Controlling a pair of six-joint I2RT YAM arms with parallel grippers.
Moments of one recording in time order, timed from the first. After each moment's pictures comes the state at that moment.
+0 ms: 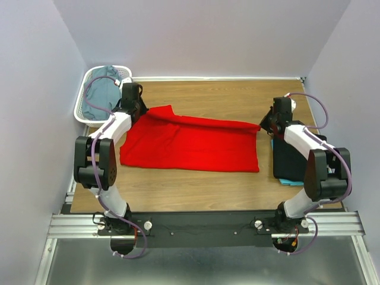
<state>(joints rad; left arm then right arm) -0.10 1.75 1.24 -0.12 -0.13 -0.49 0.06 1.59 0.99 -0.15 0.11 0.59</state>
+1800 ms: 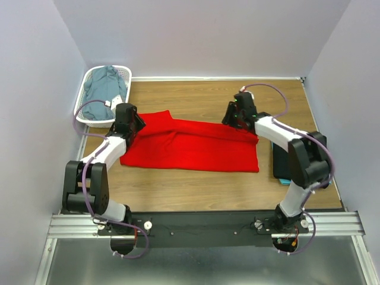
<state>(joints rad) -0.09 1.45 0.82 0.09 -0.13 -0.64 0.37 1.74 1.16 -0.15 0.08 0.55</state>
